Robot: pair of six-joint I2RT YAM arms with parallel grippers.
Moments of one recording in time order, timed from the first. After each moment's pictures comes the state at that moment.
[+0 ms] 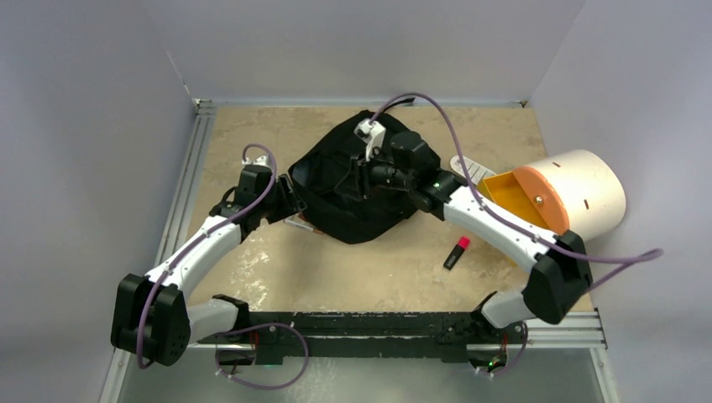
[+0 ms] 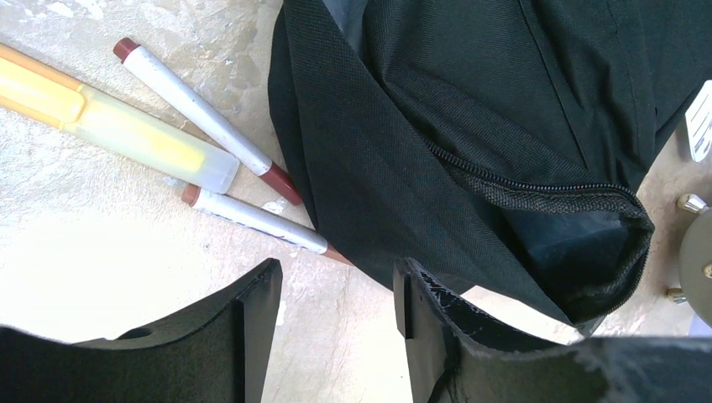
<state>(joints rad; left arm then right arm) -0.29 1.18 0.73 -0.31 0.08 -0.67 0.70 1.50 1.21 -0.14 -0.49 0.27</state>
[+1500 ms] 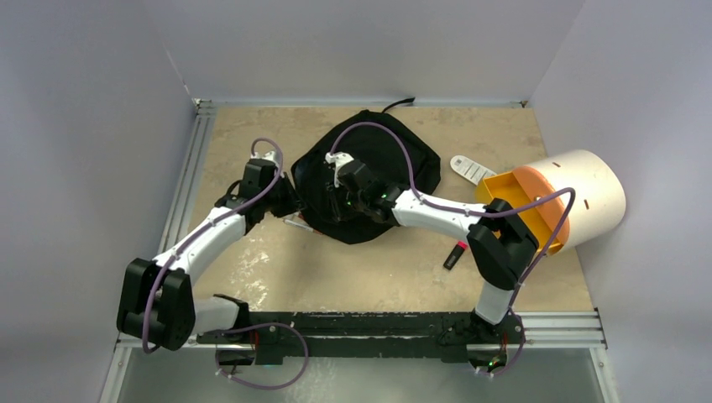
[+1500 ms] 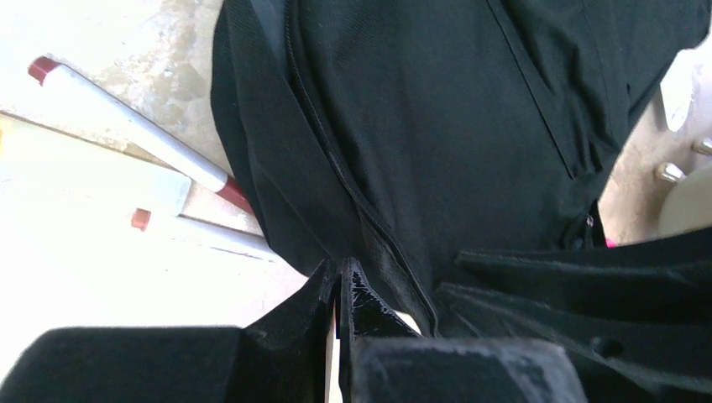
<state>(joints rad) -0.29 1.29 0.79 -0.27 0.16 -0.64 0.88 1.78 1.24 -0.18 -0.04 0.39</state>
